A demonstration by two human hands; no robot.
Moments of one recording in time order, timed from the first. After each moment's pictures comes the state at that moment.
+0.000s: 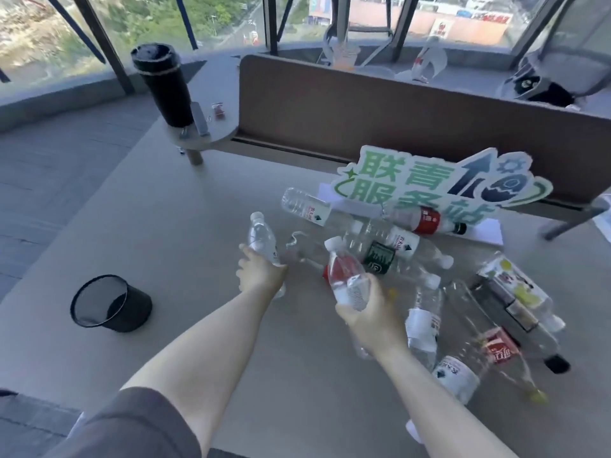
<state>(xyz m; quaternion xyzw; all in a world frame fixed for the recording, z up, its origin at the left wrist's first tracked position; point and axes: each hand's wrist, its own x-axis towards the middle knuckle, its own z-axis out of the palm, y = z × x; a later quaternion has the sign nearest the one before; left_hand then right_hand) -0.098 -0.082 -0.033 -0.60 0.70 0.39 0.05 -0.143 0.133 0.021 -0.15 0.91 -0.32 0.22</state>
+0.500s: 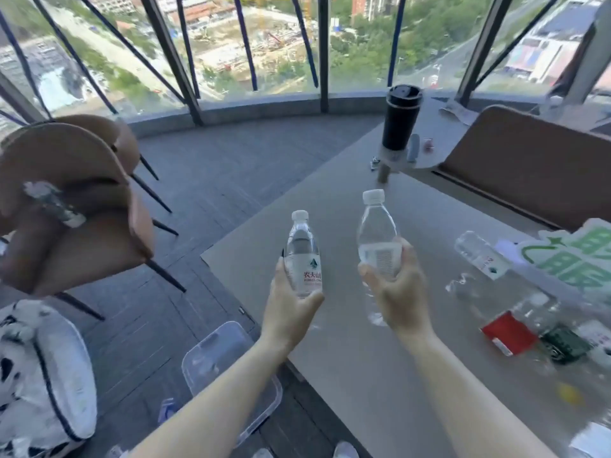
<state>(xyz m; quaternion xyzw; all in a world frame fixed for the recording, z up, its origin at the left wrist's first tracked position) 0.169 -0.084 0.073 -0.57 0.60 0.47 -0.29 -0.003 -0.031 0.097 -0.37 0.74 -0.50 0.25</state>
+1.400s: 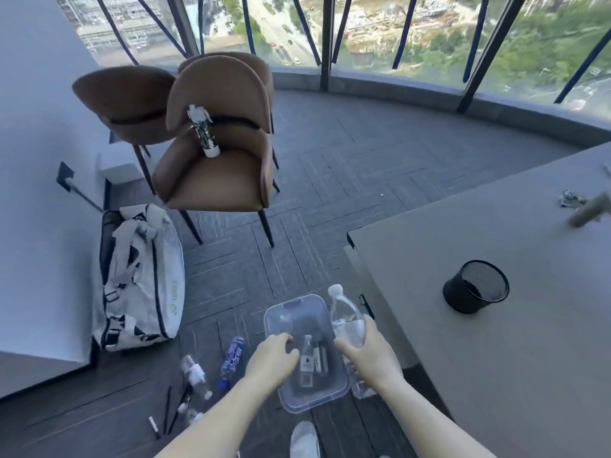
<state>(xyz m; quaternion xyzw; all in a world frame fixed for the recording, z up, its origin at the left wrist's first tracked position) 0.497 -0.073 -0.037 -0.75 0.53 0.40 0.01 0.295 -0.085 -0.025 -0.52 0.72 -0.09 0.46</state>
